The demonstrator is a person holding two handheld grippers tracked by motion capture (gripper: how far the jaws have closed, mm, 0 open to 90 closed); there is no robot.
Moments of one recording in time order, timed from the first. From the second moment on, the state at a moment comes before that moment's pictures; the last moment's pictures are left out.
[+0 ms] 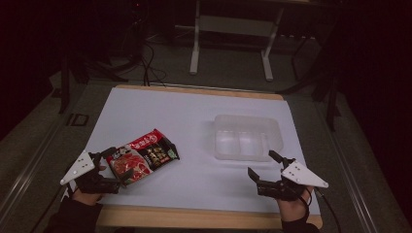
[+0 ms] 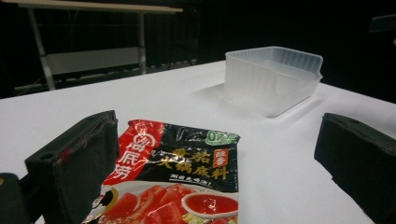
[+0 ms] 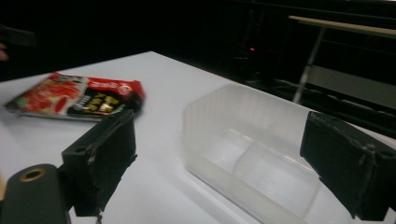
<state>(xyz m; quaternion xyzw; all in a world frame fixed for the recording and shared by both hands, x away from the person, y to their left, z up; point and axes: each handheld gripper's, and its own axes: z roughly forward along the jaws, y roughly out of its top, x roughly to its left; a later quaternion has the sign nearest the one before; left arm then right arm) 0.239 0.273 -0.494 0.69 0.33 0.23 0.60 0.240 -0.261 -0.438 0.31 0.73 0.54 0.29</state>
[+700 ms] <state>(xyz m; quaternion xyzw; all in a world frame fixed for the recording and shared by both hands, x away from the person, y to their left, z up) 0.239 0.265 -0.464 0.74 0.29 0.17 0.58 0.234 -0.255 -0.431 0.29 0.72 0.56 0.29</state>
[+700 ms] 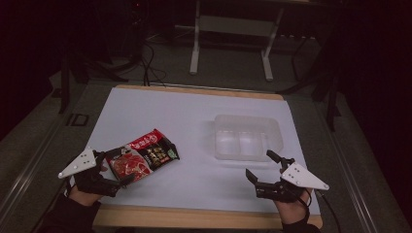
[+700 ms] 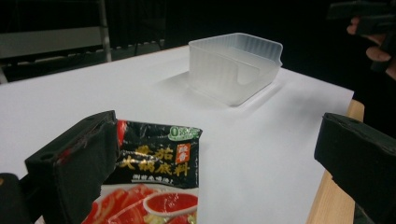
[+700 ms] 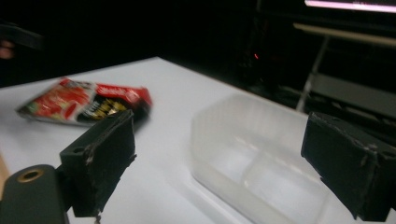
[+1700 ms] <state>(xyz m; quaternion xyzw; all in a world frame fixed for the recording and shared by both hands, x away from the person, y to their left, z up) 0.349 0.250 -0.459 0.80 0.34 0.18 0.47 0.218 -0.238 -0.416 0.24 0.72 0.59 0.28</state>
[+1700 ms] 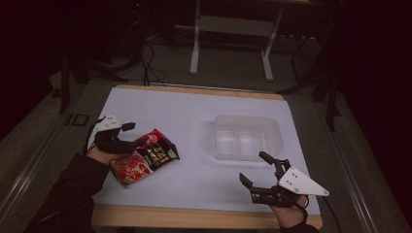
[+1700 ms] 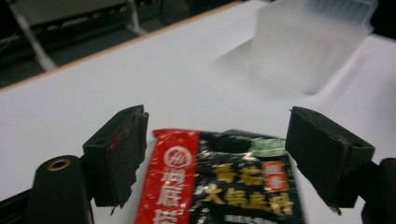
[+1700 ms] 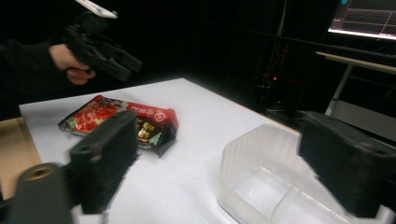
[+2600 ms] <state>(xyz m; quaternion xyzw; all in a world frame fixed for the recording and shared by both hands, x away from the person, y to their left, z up) 0.434 0.227 -0.509 0.86 0.37 0.11 0.34 0.224 -0.240 -0.422 0.26 0.73 0.59 0.24</state>
